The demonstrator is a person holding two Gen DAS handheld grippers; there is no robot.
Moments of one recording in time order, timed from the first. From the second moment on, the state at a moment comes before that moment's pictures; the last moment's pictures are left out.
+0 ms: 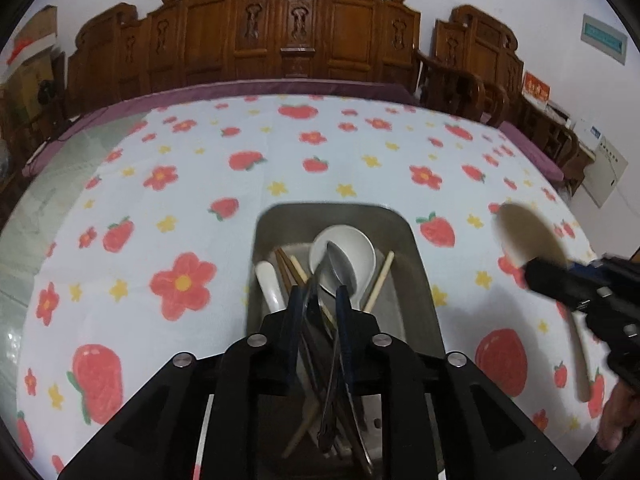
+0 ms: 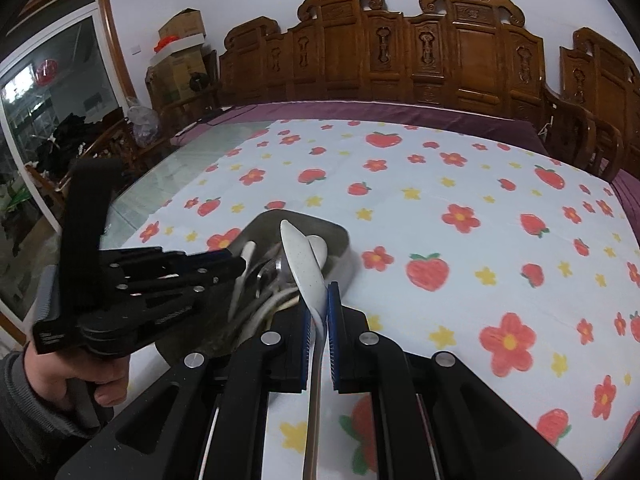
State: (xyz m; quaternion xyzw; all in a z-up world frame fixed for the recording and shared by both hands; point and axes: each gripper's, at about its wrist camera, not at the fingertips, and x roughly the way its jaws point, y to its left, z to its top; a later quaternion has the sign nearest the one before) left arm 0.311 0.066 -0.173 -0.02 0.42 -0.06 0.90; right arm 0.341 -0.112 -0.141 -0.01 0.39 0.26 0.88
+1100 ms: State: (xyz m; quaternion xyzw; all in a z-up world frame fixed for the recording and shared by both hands) left arm 0.294 0.117 -0.129 -0.02 0.37 -0.01 0.93; right arm 0.401 -0.036 -0.202 0.08 0.44 0.24 0.86
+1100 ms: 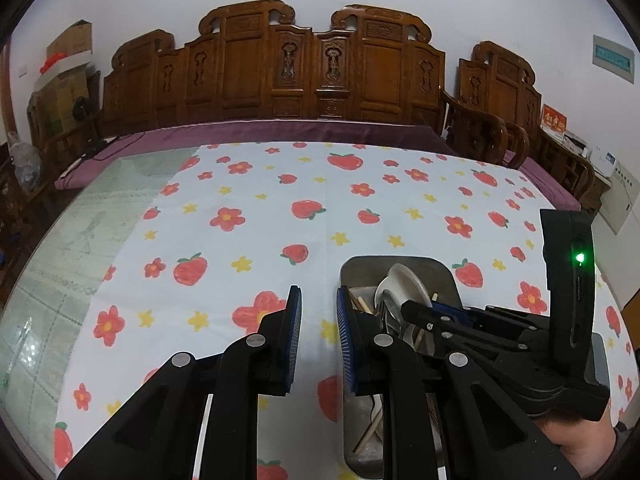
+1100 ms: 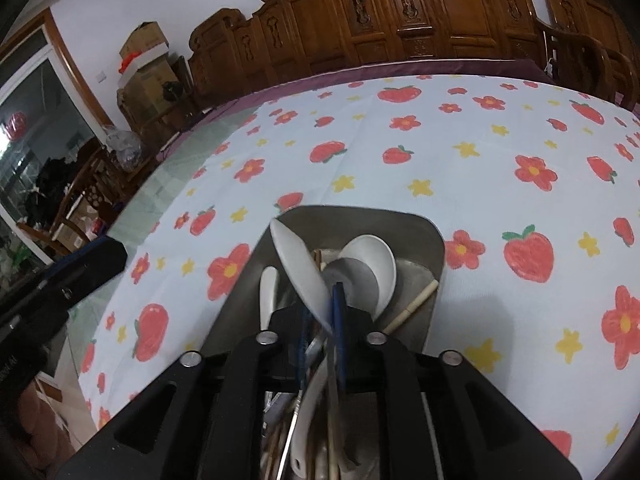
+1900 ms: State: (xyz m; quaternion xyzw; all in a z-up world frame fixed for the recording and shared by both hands) left arm 0.202 0.028 -0.049 0.02 0.31 -0.03 0.95; right arm 0.251 -0.181 -0.069 0.03 0.31 0.16 0.94
